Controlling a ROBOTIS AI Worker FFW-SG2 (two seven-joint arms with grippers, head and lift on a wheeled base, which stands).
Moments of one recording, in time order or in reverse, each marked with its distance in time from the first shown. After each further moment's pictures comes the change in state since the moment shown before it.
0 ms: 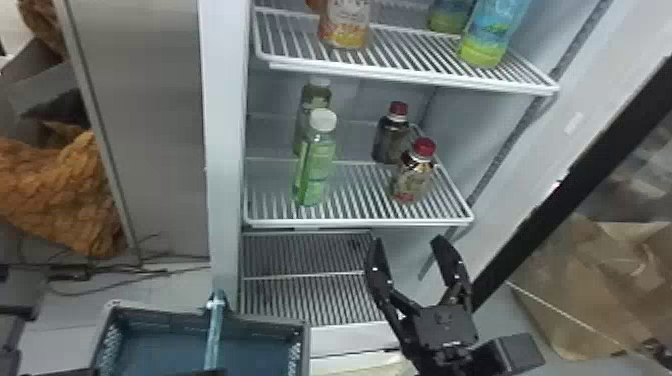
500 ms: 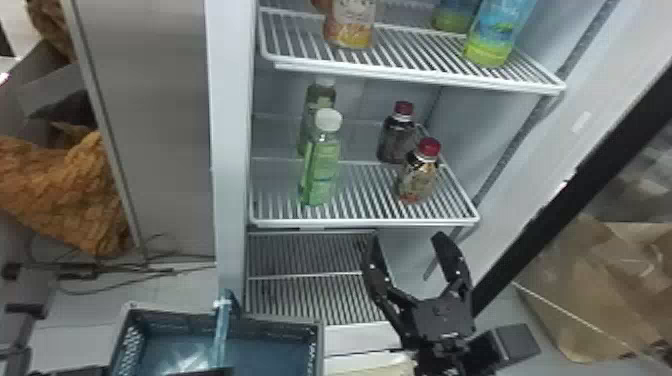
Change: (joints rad) left arm -0.002 -0.001 -0.002 0.000 -0.001 0.000 0.000; right arm -0.044 -0.006 0.013 0.030 -0.007 0.008 0.012
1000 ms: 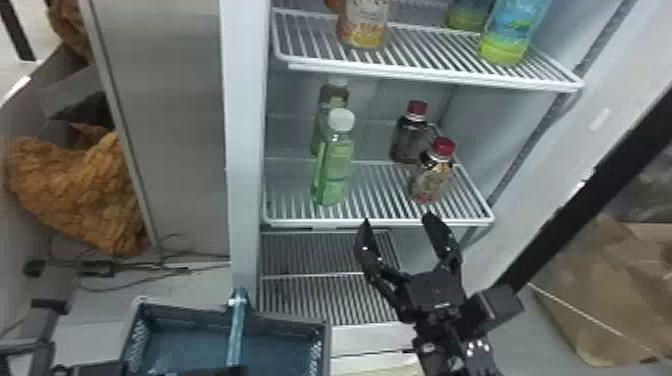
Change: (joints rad) left arm -0.001 -0.001 -0.002 0.000 -0.002 0.000 0.001; right arm -0.129 -0.008 0.009 0.066 -0.005 0.093 0.083
